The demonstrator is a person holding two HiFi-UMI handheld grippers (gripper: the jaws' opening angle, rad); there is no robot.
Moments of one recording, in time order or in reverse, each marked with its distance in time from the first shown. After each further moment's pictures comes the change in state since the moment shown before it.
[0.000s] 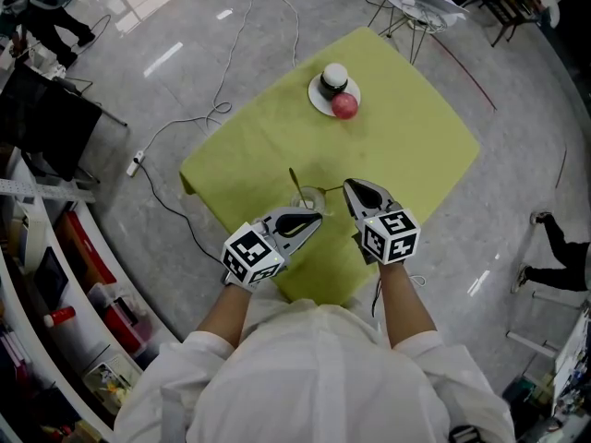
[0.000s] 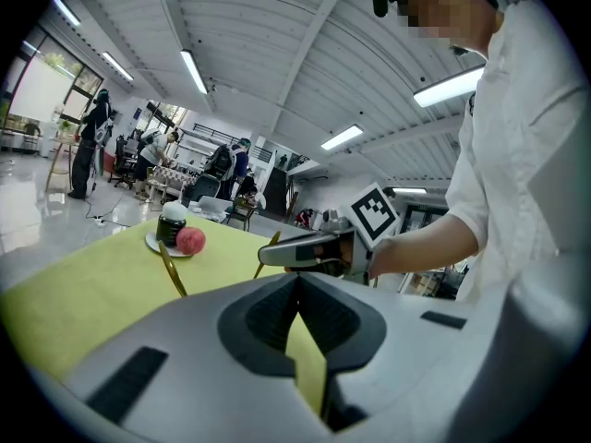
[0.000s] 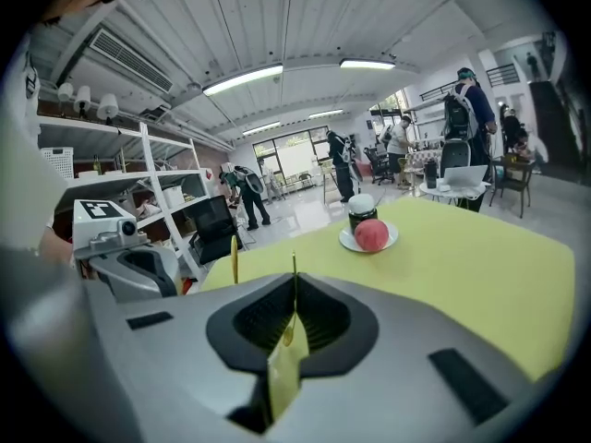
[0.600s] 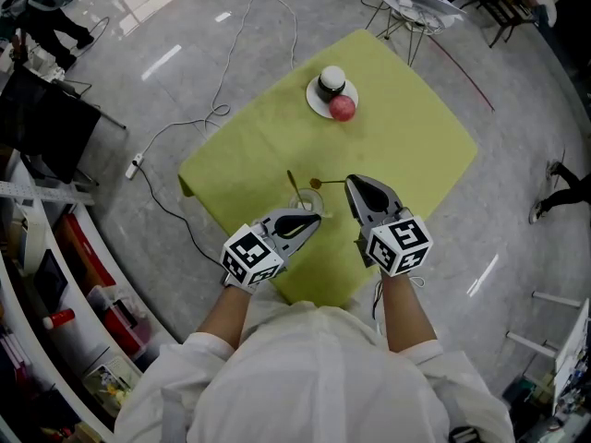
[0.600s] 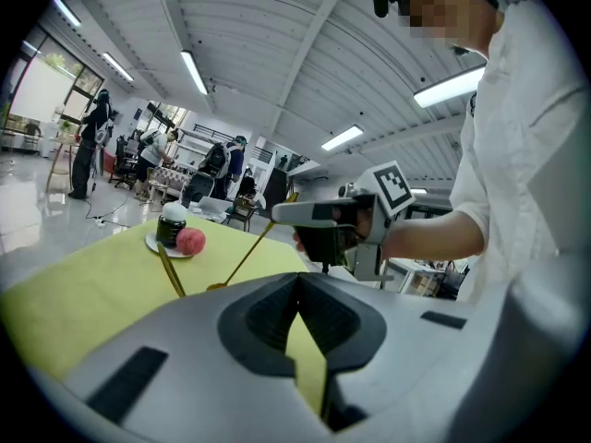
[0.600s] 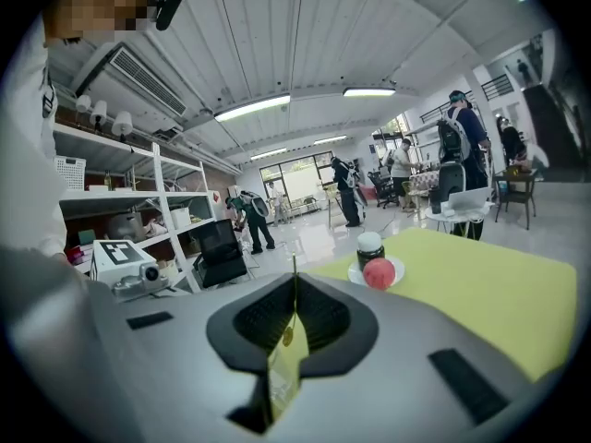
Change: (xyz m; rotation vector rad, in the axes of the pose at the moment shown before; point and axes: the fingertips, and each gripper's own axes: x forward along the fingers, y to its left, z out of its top) left arm 0.002 0.002 -0.001 0.000 -0.004 0.004; right arm -0.028 0.019 0.054 -0.012 -0.169 0.027
